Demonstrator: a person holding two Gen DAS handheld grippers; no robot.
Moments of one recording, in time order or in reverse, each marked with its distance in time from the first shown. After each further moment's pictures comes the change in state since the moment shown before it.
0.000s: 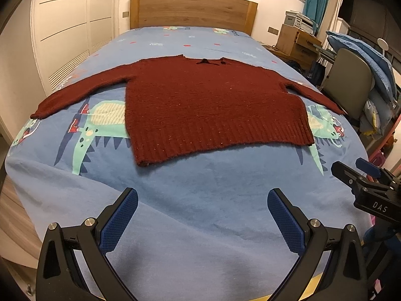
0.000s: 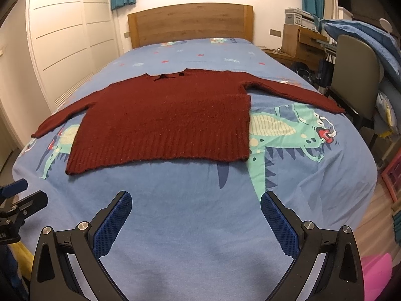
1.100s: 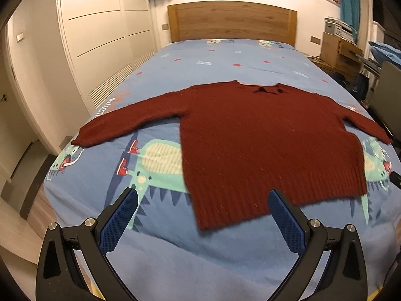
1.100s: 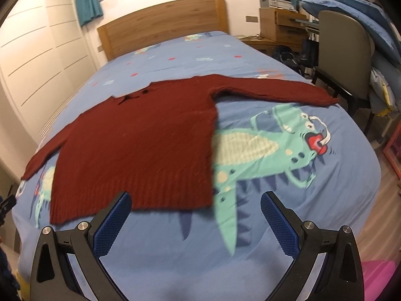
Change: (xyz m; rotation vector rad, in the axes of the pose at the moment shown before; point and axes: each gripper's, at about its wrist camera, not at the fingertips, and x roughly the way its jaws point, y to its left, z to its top) left arm 0.015 0.046 0.085 -0.045 -0.056 0.291; right arm 0.050 -0.087 0.076 0.172 0.021 -0.023
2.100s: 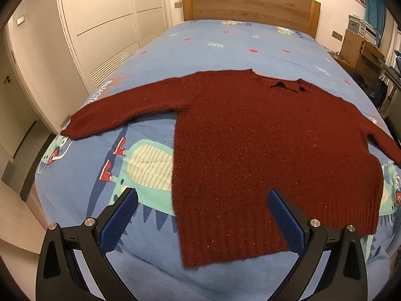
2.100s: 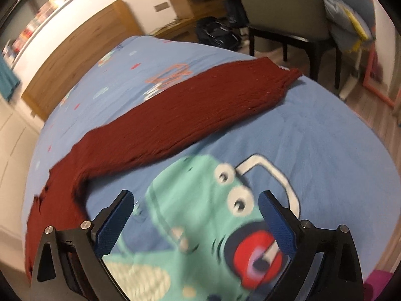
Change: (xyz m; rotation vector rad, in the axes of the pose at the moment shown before) left arm 0.071 -0.010 0.044 -0.085 0.130 0.039; right arm 0.159 -0.238 0.125 0.474 0.043 -0.112
